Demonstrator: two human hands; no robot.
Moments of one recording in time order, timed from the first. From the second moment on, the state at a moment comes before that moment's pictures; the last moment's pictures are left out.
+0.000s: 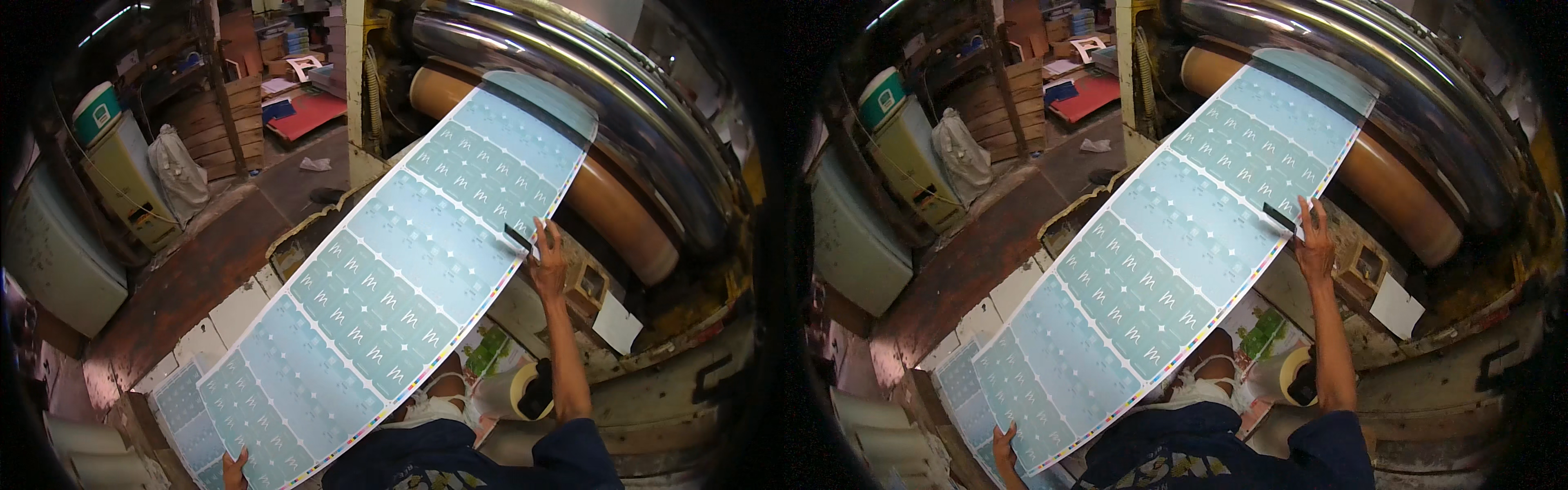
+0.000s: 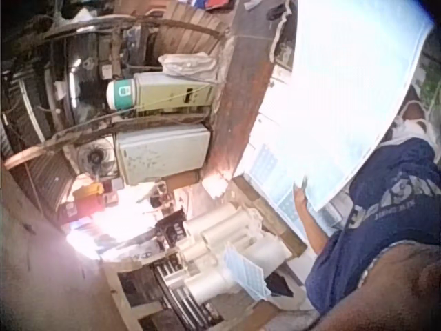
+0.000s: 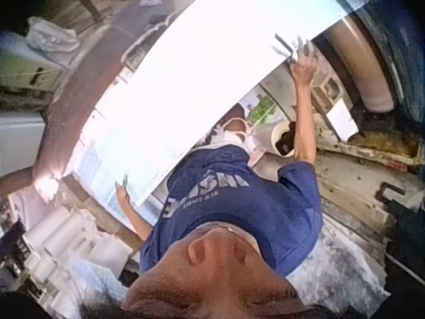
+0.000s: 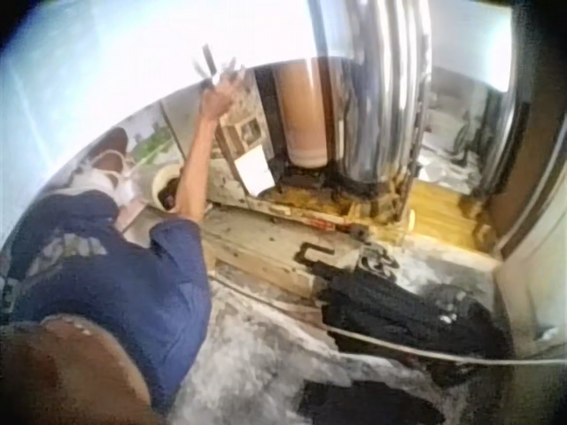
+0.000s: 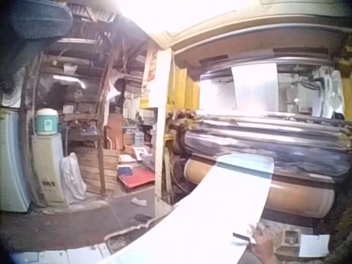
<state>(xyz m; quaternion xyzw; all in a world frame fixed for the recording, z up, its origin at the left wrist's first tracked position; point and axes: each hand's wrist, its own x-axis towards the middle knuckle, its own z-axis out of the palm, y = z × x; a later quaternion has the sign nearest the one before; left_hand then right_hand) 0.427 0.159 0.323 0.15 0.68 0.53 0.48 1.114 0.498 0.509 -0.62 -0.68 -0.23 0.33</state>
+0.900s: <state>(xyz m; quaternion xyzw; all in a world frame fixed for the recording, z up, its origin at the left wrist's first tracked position) 0.229 0.074 0.042 0.13 0.68 0.58 0.43 0.947 0.344 0.324 -0.64 -0.70 0.13 0.30</state>
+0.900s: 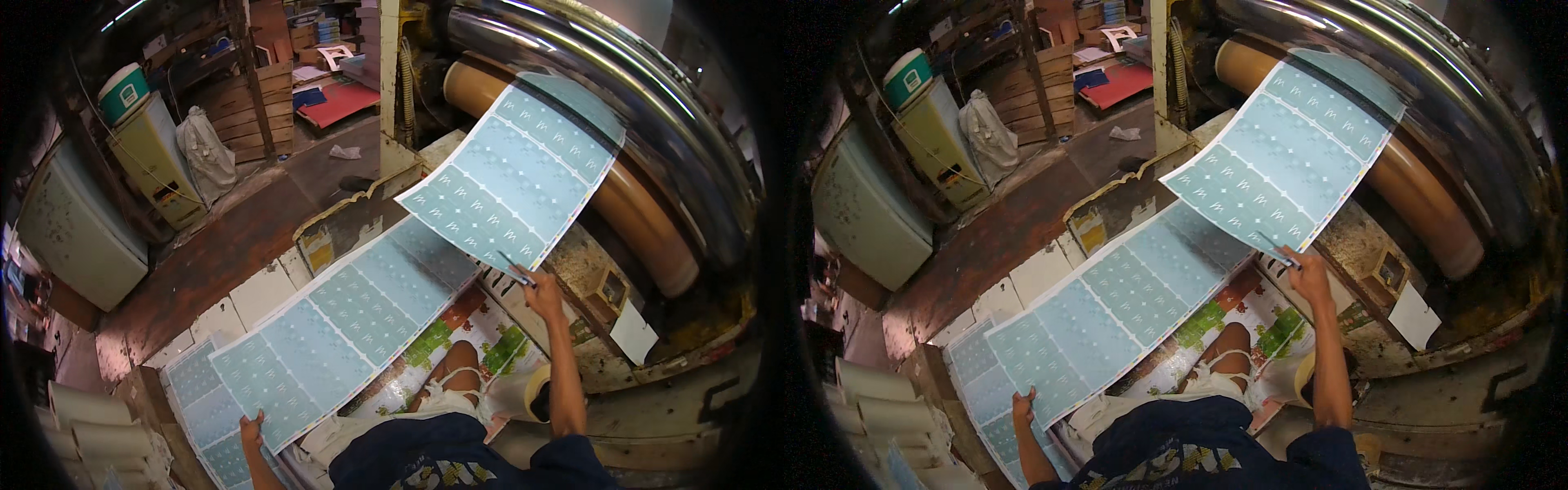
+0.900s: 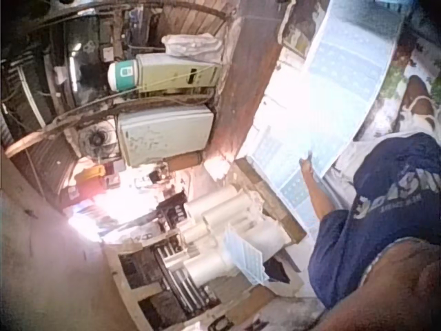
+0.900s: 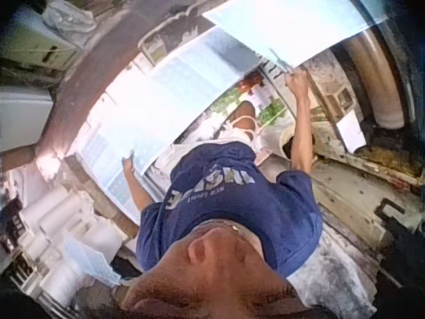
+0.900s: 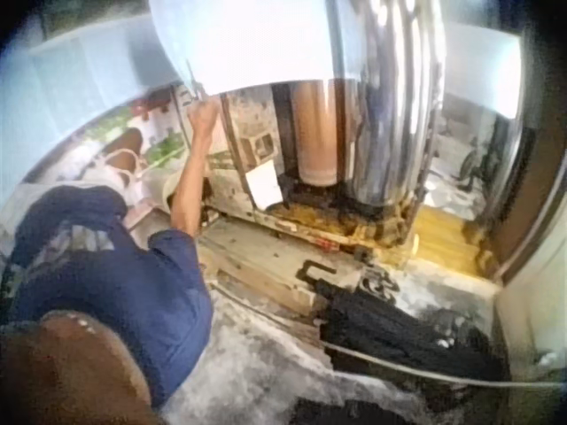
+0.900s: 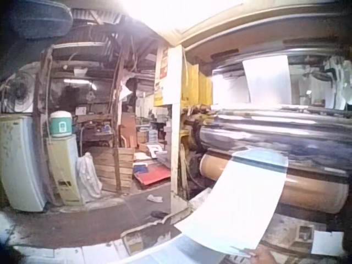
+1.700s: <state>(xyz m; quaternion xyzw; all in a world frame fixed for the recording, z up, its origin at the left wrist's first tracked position) 0.493 0.215 0.128 0.40 0.88 -0.08 0.23 0.899 0.292 0.337 -0.60 -0.71 0.20 0.31</state>
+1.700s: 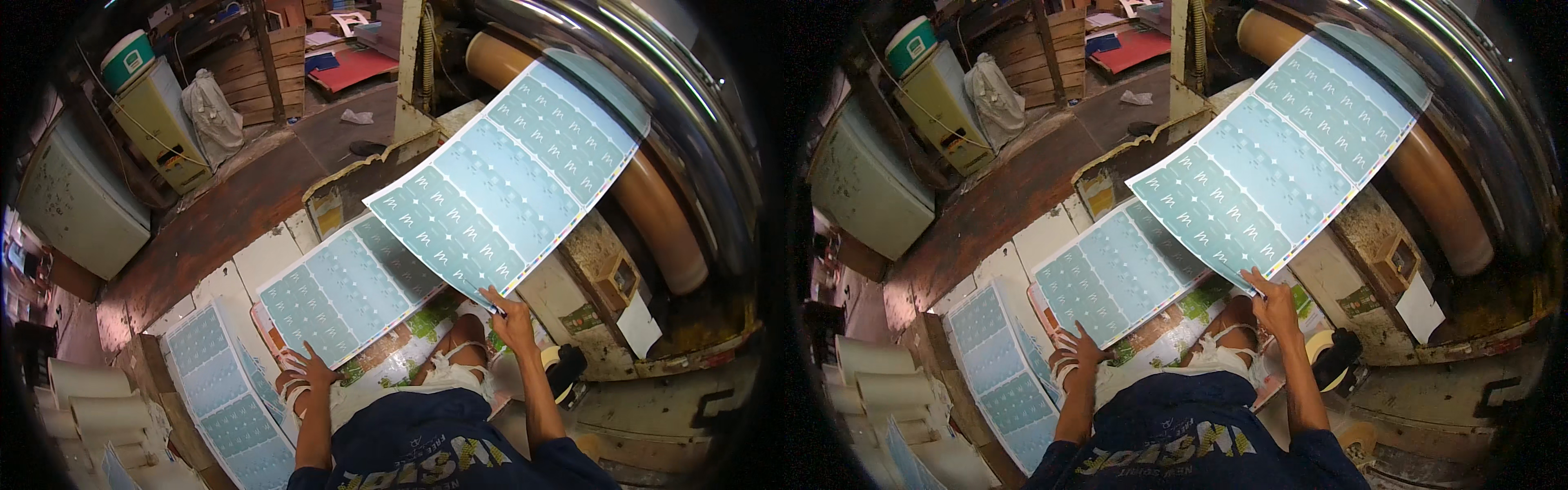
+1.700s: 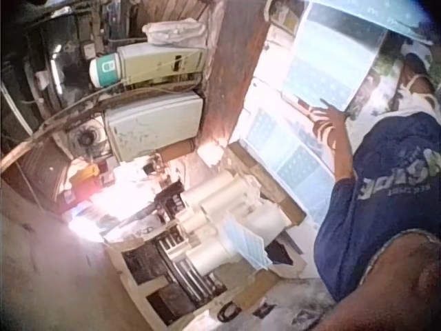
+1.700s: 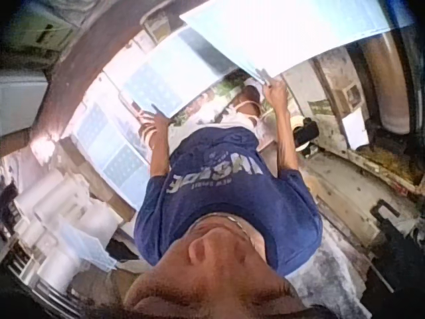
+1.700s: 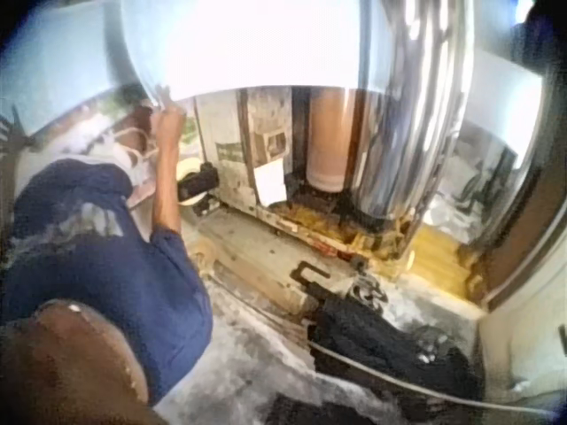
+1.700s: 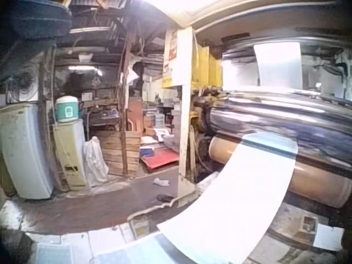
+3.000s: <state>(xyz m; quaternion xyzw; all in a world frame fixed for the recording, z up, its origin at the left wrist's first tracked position) 0.632 0.288 0.318 0.13 0.47 0.51 0.71 0.990 0.382 0.493 -0.54 -0.61 0.56 0.18</state>
